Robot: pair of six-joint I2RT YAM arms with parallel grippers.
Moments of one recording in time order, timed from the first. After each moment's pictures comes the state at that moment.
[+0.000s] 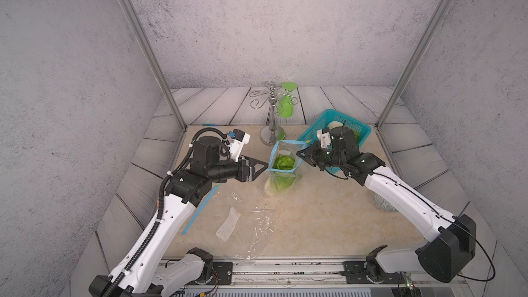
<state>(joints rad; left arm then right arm) -0.43 1.02 1.11 -0.57 0.60 -0.29 0.54 1.36 1.25 -0.42 -0.39 1.07</state>
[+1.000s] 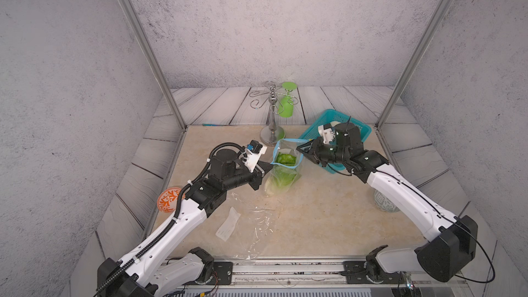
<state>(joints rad) -0.58 1.05 0.94 -0.22 0.41 -0.03 0.46 1.37 1.31 -0.42 -0.51 1.01</state>
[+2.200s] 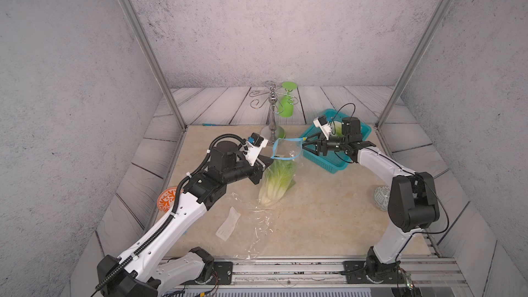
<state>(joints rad) -0.58 1.09 1.06 -0.32 0.40 -0.02 0.21 1.77 1.34 -0.11 -1.12 -0.14</state>
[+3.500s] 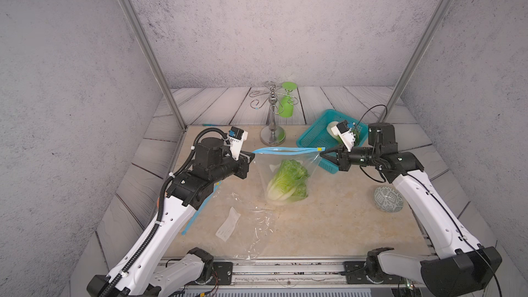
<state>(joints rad) -0.46 1.05 1.16 -0.56 0.28 -0.12 0.22 1.24 1.30 -0.73 -0.82 -0.16</state>
